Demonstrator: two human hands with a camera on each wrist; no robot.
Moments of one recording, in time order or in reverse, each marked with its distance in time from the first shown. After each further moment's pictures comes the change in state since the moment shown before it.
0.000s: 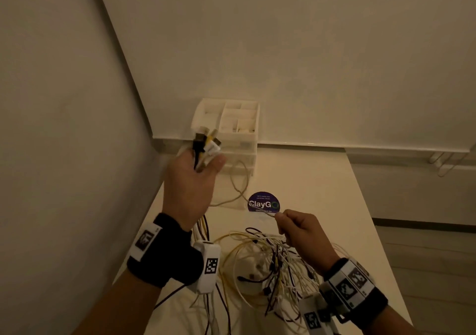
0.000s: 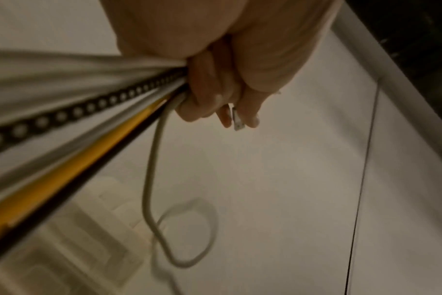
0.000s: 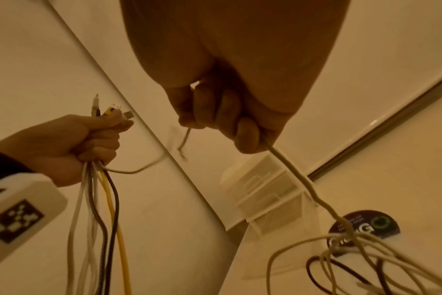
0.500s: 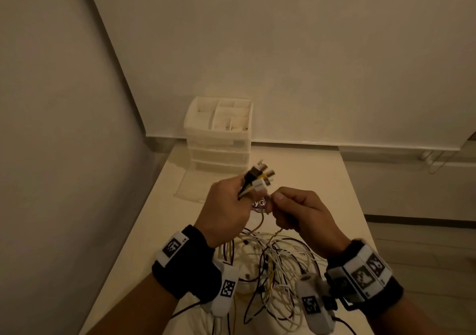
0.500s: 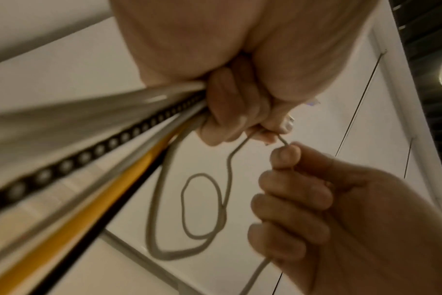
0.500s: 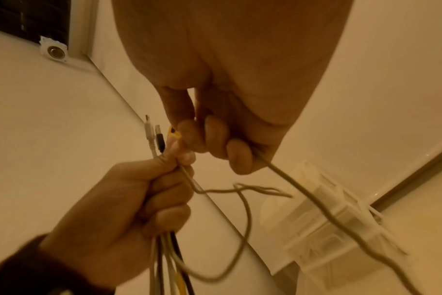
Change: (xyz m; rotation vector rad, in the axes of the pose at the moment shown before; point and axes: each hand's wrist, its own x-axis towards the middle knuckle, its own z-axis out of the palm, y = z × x) left_hand -0.037 -0.004 0.045 -0.003 -0.454 0.026; right_hand 0.004 -0.052 -0.020 0.316 -0.211 -0.104
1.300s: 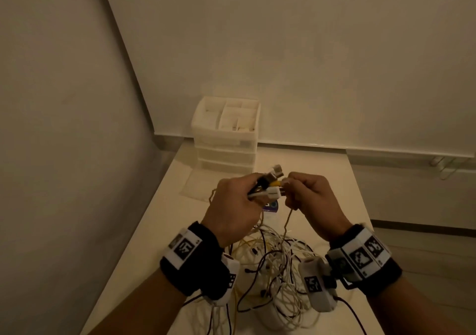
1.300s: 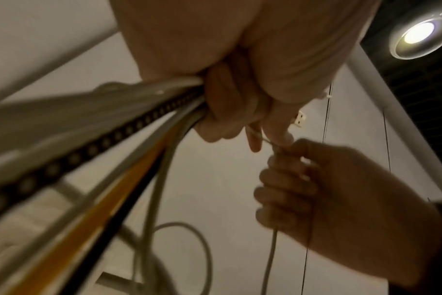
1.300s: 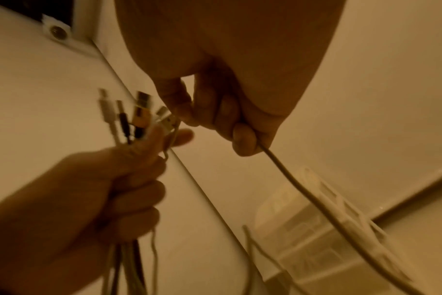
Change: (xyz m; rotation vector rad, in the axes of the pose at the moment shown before) left_hand -0.001 0.004 0.004 0.135 0.058 0.068; right_hand 0.022 -0.008 -0.011 -0.155 0.160 -0.096
